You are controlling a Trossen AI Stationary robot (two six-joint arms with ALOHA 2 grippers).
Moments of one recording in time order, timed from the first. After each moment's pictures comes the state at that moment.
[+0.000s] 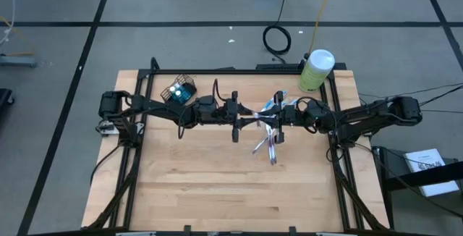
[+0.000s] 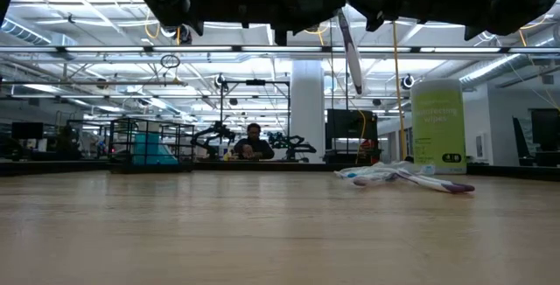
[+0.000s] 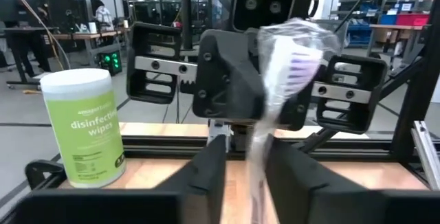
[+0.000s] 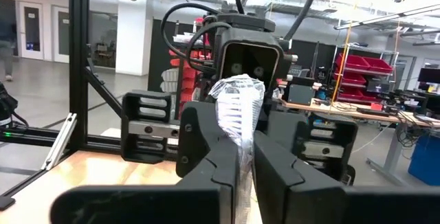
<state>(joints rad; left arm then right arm) 0.08 1.75 1.01 0.78 0.09 0.02 -0.07 1.21 0.46 0.97 -0.10 -0.11</state>
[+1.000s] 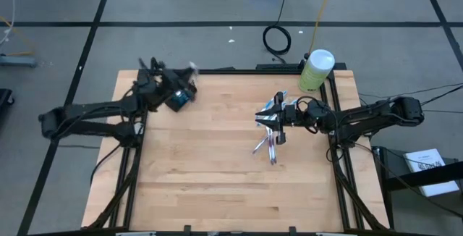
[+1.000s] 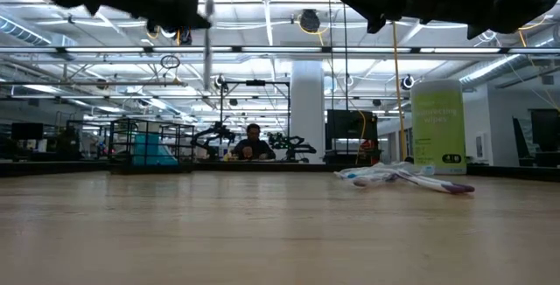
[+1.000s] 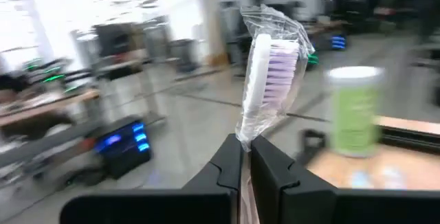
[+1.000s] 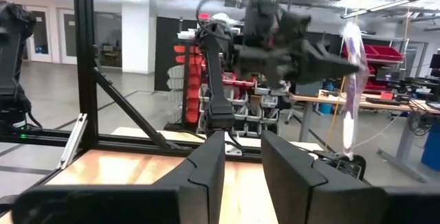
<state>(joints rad) 0.39 0.96 0.55 0.51 -0.39 0.19 -0.07 1.18 0.46 0.92 -0.11 -0.06</state>
